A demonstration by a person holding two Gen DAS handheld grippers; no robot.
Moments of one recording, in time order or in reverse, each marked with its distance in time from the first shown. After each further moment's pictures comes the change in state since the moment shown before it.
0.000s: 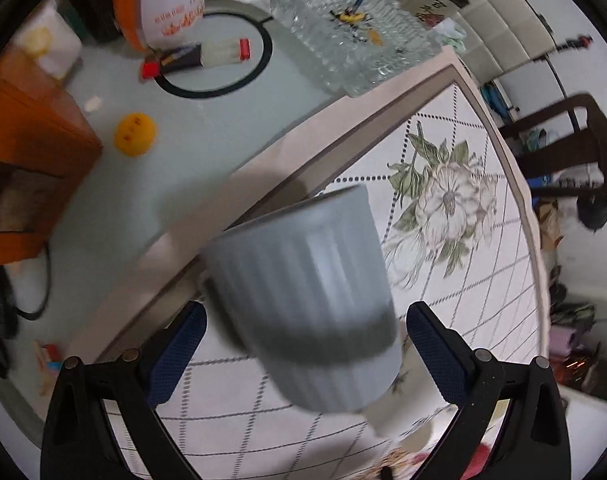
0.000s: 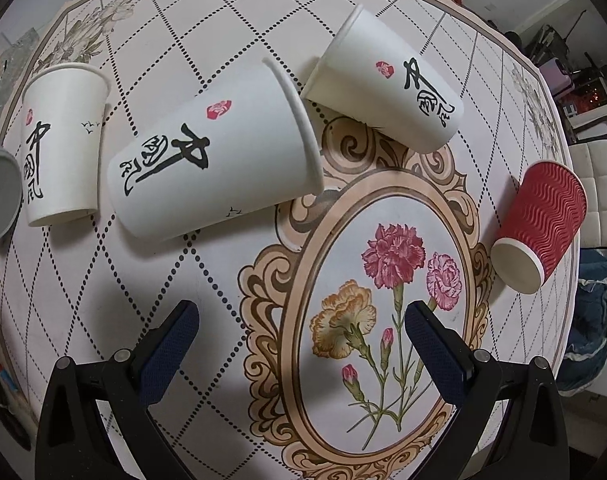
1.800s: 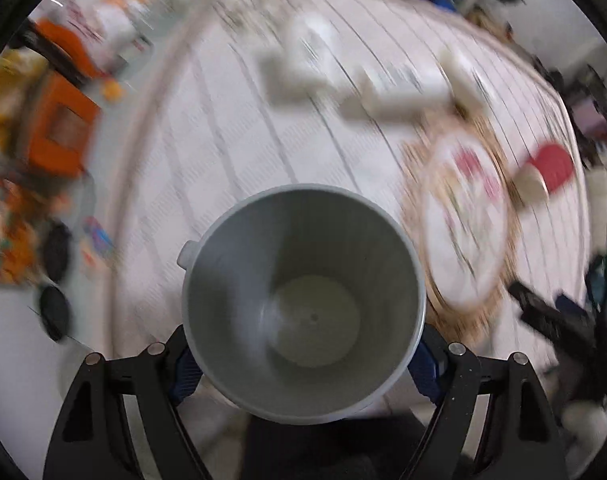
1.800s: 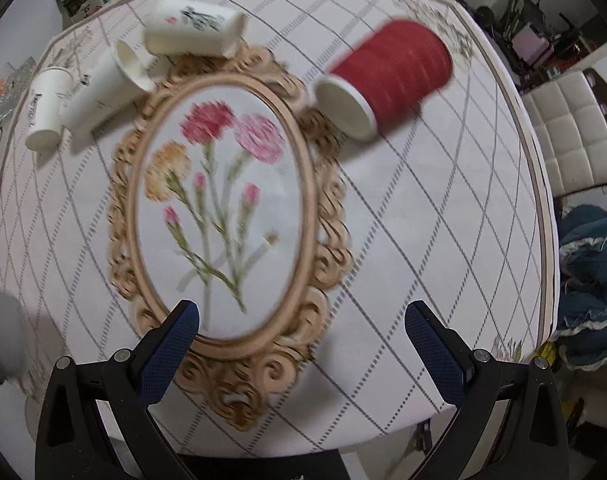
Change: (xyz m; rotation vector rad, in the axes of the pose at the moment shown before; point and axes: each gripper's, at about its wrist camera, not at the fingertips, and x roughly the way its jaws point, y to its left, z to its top) left arm -0.062 -0.008 -0.296 0.727 0.079 0.179; right arm -0.018 -0.157 -0.134 0.103 -0.038 0.068
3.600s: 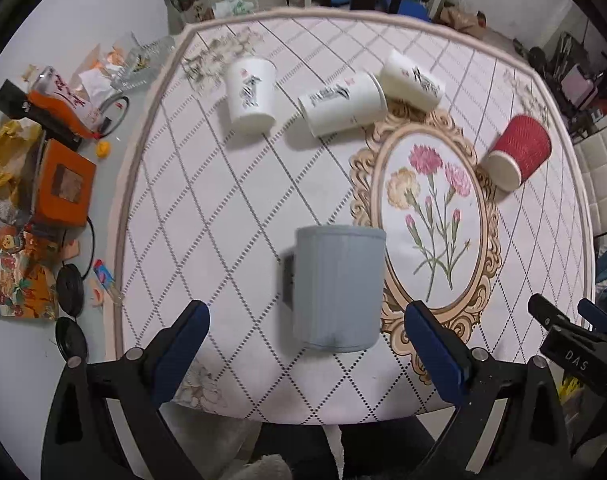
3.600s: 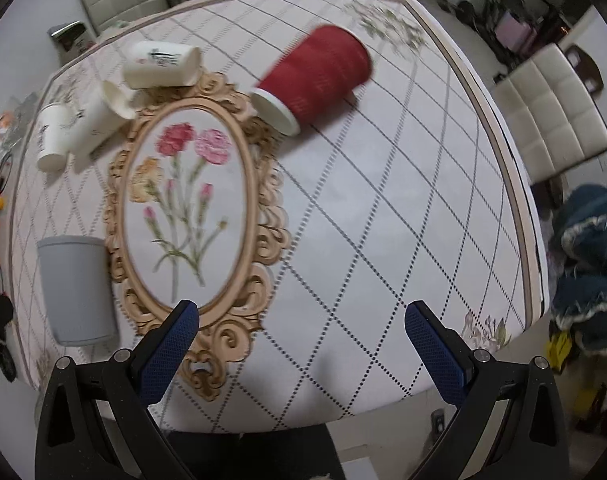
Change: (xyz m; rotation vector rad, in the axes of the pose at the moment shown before) left arm -0.033 -0.054 -0.005 0.120 -0.167 0.097; right arm -0.045 -0.048 -0.032 0.057 -0.074 0.032
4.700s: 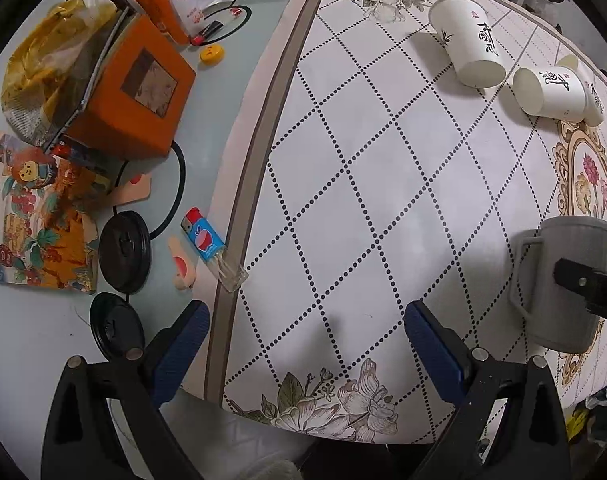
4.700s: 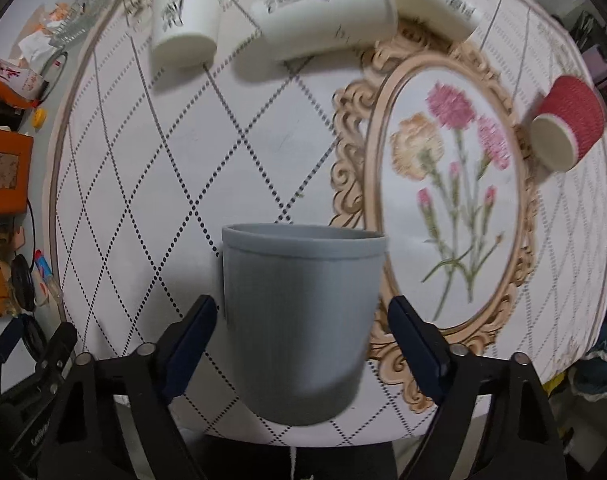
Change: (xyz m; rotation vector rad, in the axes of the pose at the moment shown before) left arm 0.084 0.172 -0.028 -0.144 0.110 0.145; right arm 0.059 0.225 0.011 -0.193 0.243 0.091
